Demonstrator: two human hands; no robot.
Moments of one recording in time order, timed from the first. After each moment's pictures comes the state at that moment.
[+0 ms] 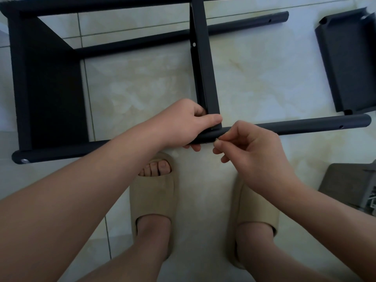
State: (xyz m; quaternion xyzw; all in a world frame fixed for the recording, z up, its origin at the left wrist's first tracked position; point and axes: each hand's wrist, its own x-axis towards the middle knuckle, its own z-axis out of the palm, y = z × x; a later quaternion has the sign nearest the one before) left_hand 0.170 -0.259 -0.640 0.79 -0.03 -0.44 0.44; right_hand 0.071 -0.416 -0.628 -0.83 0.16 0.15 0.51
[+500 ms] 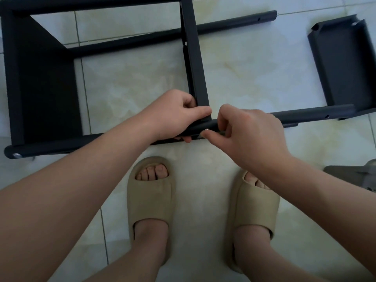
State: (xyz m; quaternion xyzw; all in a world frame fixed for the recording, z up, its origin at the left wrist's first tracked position) left_hand 0.189 -0.255 -0.635 0.81 -0.01 -0.39 0.44; right_hand 0.111 -0.421 -0.626 -0.98 -0.01 0.06 0.19
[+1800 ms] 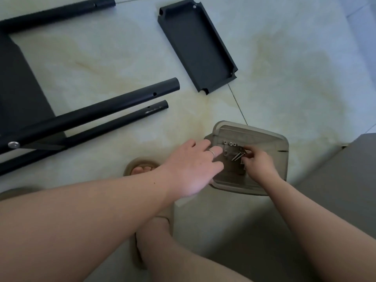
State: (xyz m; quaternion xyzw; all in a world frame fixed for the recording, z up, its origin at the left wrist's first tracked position) left_hand 0.030 -0.518 -0.658 0.73 -0.65 -0.19 0.09; right_hand -0.105 -0.735 -0.707 -0.81 0.50 0.21 0.23
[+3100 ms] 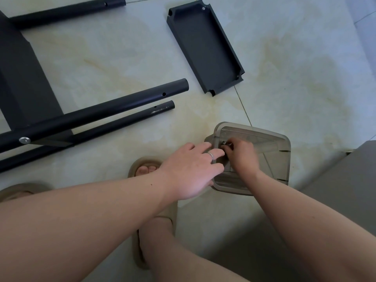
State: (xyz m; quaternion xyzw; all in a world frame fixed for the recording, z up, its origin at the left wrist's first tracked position) left_hand 0.035 -0.503 -0.664 0.73 -0.63 -0.22 0.12; right_hand -0.057 -0.704 -0.734 -0.90 0.38 0.17 0.14
